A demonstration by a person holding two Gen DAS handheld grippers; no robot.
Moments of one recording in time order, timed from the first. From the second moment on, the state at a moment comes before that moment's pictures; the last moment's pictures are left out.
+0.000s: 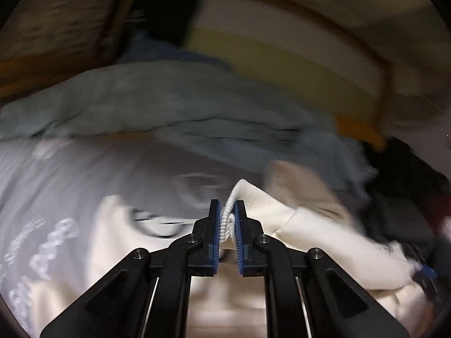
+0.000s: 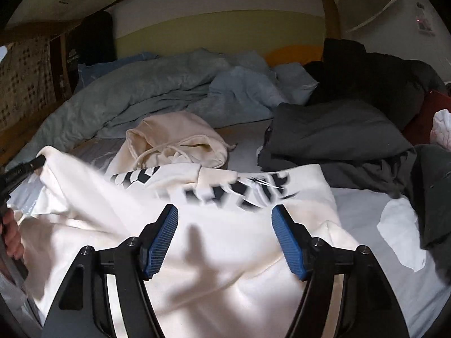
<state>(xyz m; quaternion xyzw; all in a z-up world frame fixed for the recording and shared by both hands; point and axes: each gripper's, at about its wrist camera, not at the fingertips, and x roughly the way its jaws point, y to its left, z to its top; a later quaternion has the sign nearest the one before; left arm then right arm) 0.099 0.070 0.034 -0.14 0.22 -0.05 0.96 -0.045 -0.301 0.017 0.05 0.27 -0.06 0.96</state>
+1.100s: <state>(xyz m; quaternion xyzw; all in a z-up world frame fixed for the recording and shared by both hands) 0.199 0.055 0.090 -0.11 0.33 -0.11 0.93 0.005 -0.228 -0.022 0.01 0.38 0.16 0.91</state>
